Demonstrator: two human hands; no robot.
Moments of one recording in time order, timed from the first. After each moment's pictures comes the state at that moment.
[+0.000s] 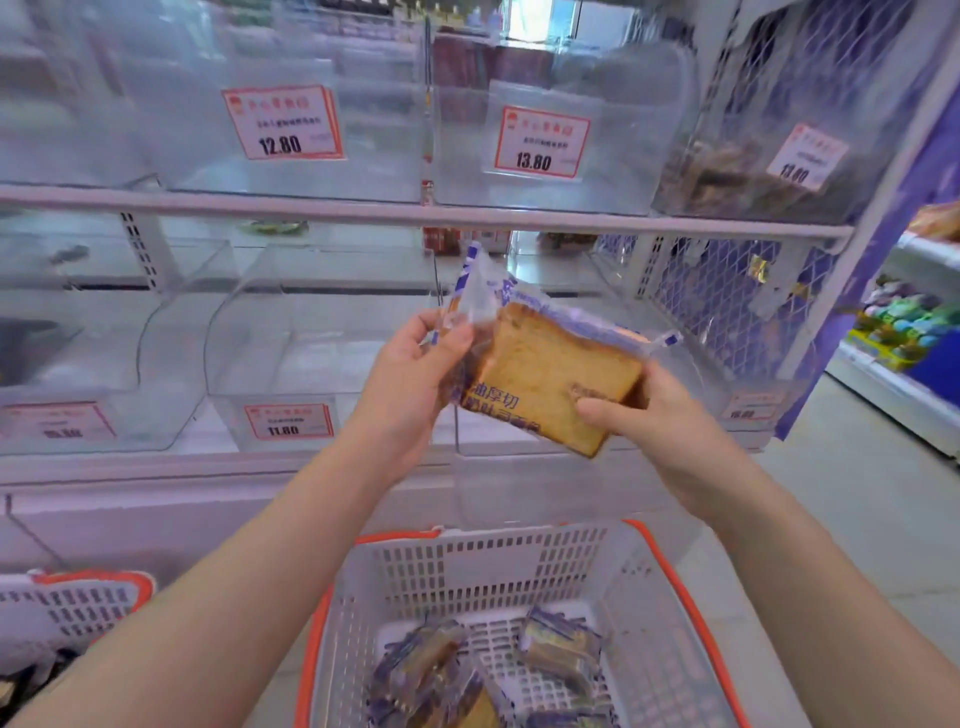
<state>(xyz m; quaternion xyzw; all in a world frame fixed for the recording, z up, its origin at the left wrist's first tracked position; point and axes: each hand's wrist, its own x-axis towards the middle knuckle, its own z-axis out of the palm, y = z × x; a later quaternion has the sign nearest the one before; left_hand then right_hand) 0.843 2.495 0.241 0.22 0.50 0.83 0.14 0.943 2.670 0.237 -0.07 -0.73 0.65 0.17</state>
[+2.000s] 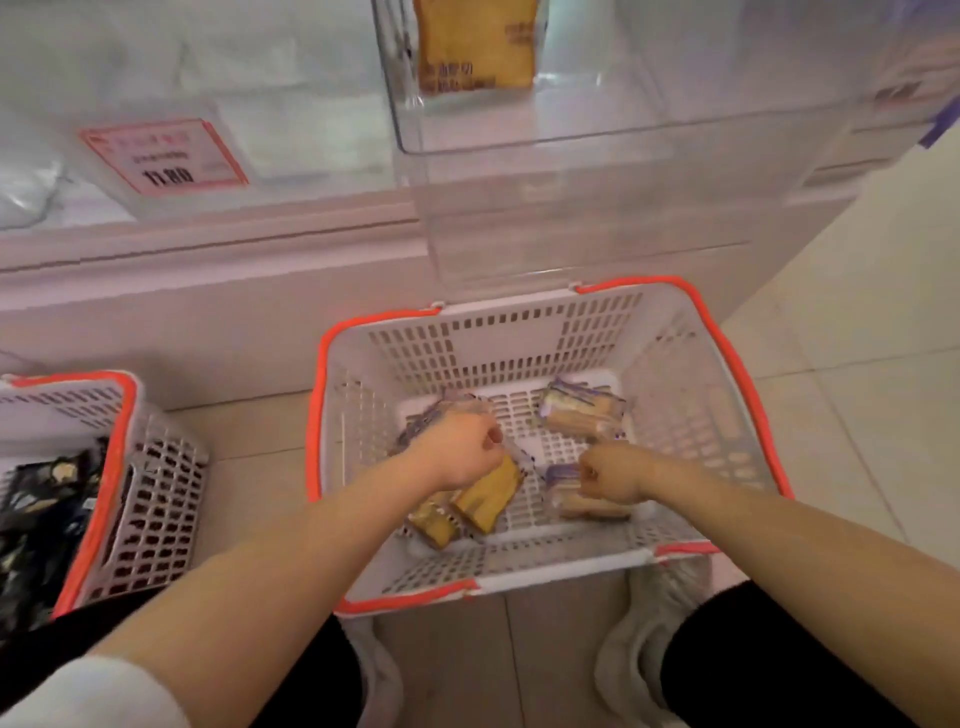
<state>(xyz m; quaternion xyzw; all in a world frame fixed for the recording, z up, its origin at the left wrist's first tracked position) 0.904 2.492 -0.027 0.32 0.86 0.13 0.36 1.001 2.673 -0.053 -0.06 -0.89 0.15 -0.42</state>
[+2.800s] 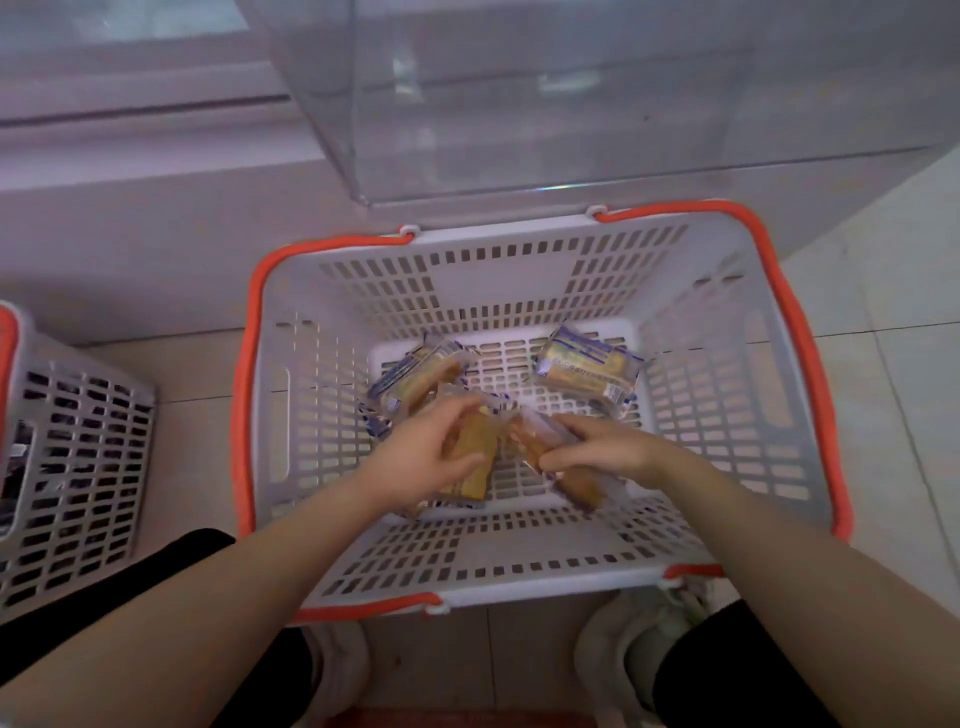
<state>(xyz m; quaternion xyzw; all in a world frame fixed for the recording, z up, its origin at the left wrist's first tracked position) 0.915 2.475 -0.104 0.27 0.84 0.28 0.37 0.991 2.697 -0.138 -0.20 -0.67 0.57 -0.43</state>
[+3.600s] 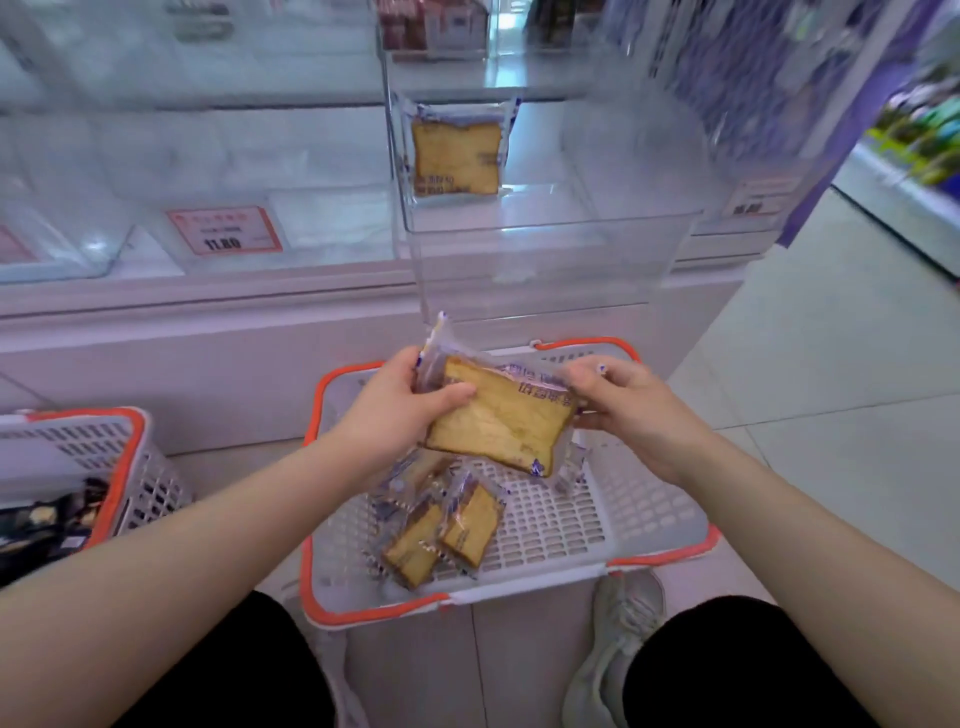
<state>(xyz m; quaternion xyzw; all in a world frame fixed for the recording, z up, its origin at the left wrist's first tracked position) 0.927 2.469 0.088 0.16 0.70 0.65 0.25 1.025 2.671 0.090 -0.17 -0.69 0.70 0.01</state>
